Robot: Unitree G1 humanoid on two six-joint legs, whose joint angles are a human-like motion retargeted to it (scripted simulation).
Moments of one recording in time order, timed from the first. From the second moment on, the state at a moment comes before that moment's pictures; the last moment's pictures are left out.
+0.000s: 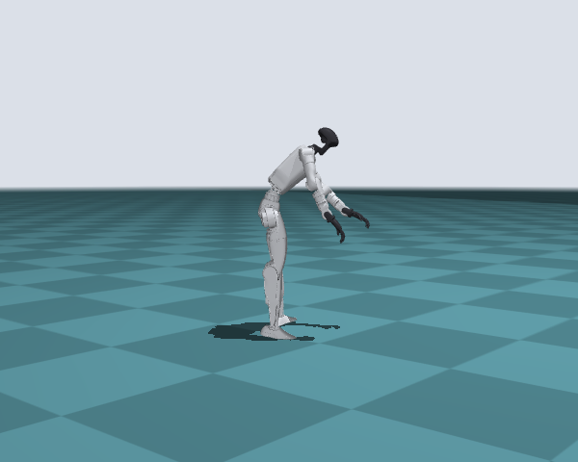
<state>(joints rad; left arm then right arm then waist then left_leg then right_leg) -1.32 0.60 -0.98 1.04 0.44 -0.11 0.35 -0.97 -0.31 0.87 1.10 -0.44 0.08 -0.32 -0.14 -0.18 0.52 -0.30 0.18 0.83 -0.09 0.12 -0.26 -0.31 -0.14 -0.23 0.00 0.22 0.26</state>
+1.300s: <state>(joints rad) -0.73 0.59 -0.76 0.52 0.15 -0.38 0.32 -1.08 -0.28 0.95 1.09 -0.71 0.10 -0.35 -0.05 -0.05 0.52 -0.34 -0.05 0.47 -0.09 0.08 -0.26 -0.49 -0.11 -0.40 -0.09 0.28 0.26</state>
